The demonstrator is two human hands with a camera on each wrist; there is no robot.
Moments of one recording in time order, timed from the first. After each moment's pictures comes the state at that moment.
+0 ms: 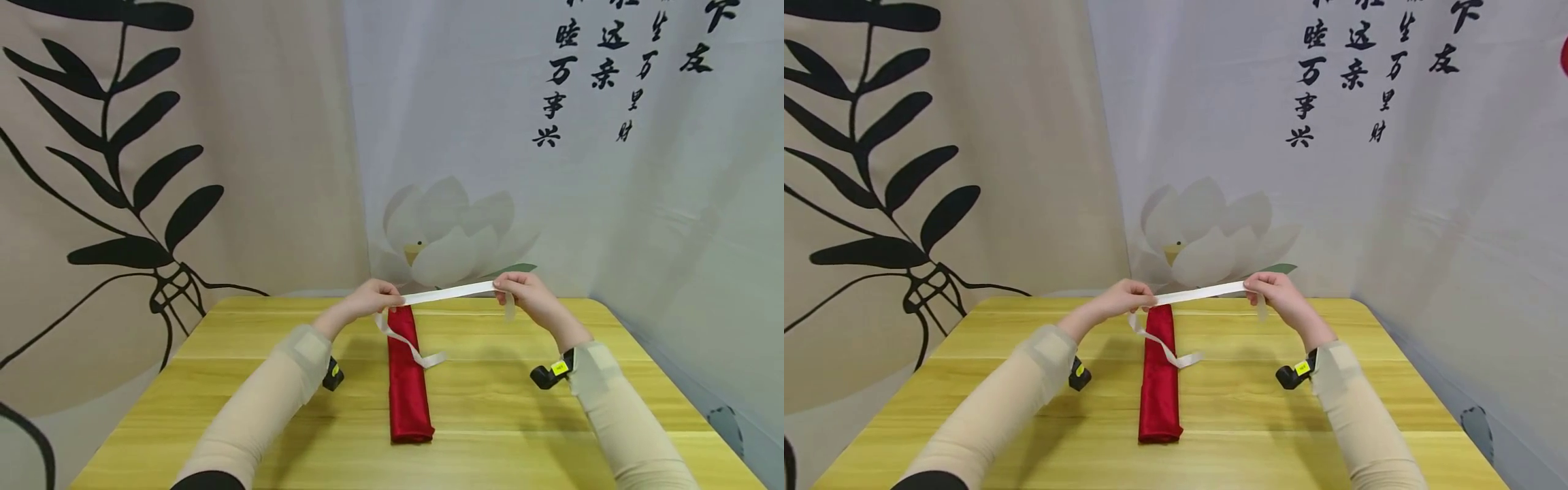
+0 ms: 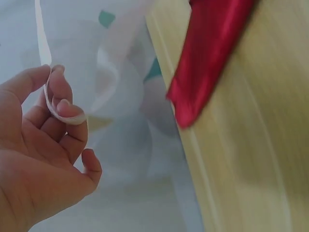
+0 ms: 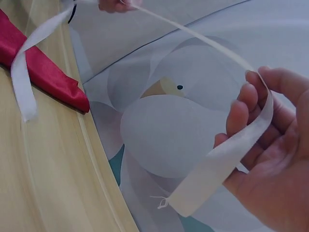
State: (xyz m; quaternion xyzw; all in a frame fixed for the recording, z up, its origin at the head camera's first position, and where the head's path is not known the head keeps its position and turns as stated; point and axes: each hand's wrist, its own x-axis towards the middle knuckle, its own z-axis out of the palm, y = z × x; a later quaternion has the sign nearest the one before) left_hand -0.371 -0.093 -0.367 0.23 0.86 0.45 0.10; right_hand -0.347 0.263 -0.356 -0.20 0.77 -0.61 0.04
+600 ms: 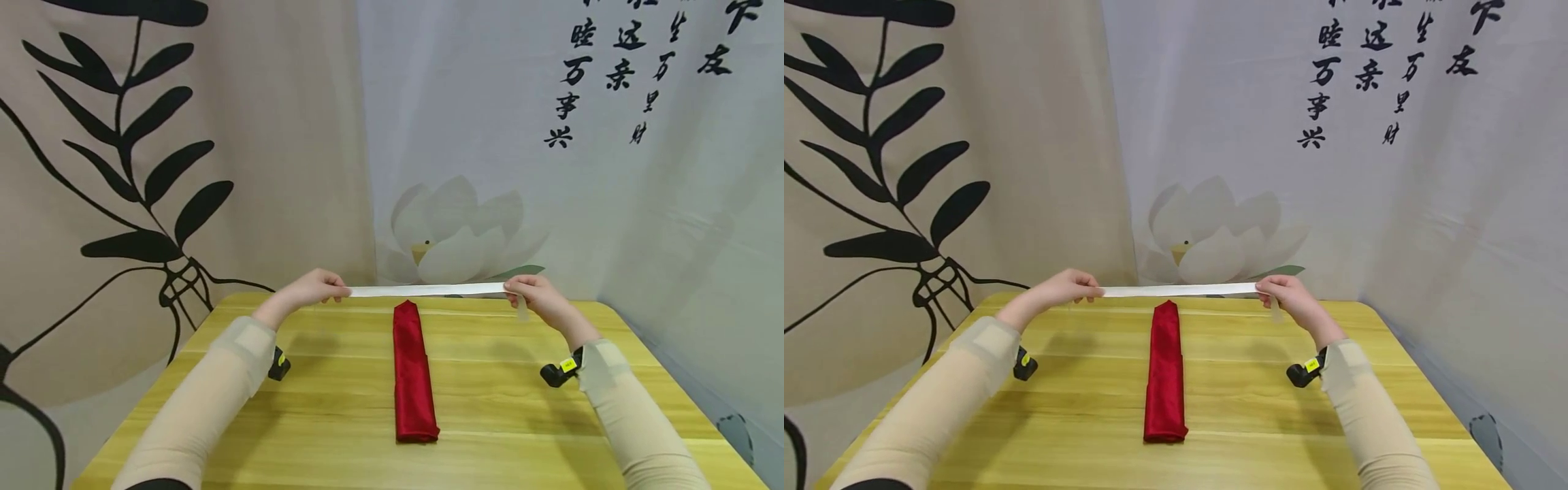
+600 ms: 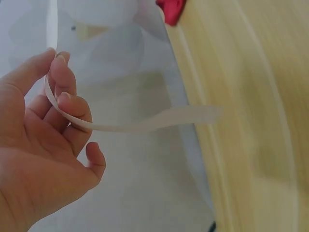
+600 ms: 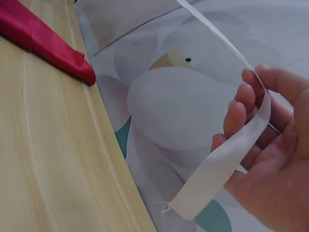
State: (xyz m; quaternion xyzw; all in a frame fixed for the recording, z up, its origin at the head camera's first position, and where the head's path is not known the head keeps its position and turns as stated) left_hand -0.369 -0.205 -0.345 0.16 0.90 0.38 0.11; right_hand -0.363 0.274 -0.367 -0.18 0.80 -0.57 0.06
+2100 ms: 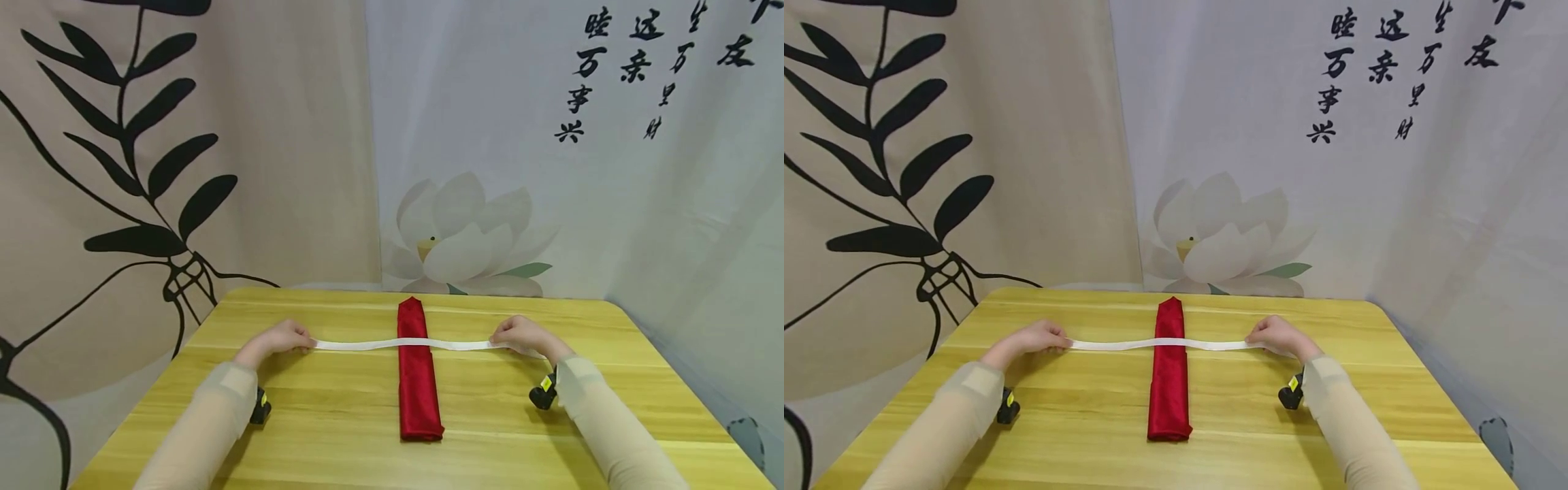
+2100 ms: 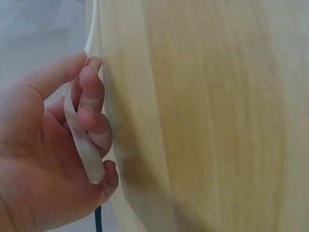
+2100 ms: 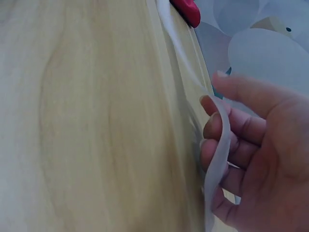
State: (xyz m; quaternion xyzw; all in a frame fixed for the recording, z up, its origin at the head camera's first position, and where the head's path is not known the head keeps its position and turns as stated) left_hand -0.342 -0.278 -0.450 0.11 0.90 0.39 0.16; right_hand -0.375 0.263 -0.456 -0.17 0.87 -0.43 0.18
